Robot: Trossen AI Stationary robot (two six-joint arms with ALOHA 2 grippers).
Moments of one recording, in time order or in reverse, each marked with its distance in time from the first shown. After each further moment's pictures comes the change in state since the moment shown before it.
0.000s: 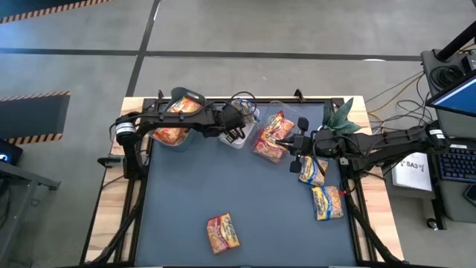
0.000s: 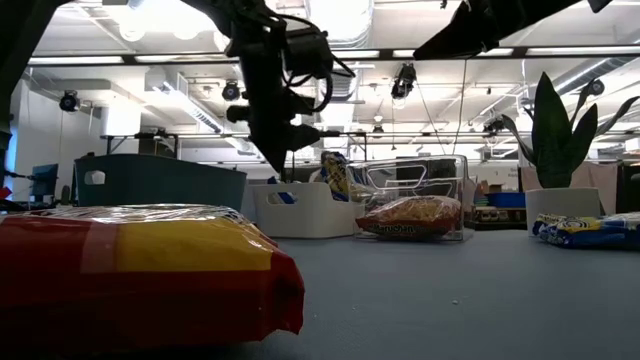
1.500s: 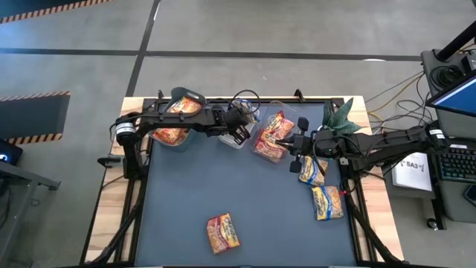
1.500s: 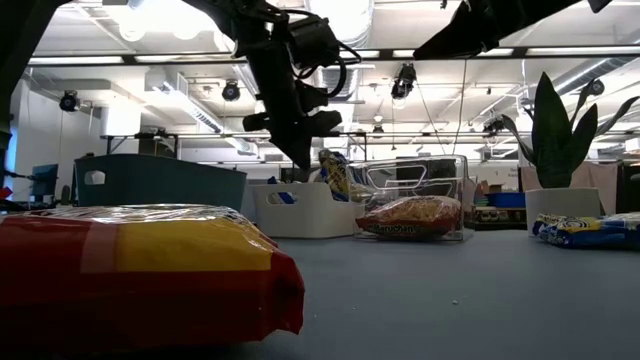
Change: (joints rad) left arm -0.007 0.000 0.003 0.170 0.178 -0.006; right arm 0.001 0.000 0.001 0.000 0.000 0.002
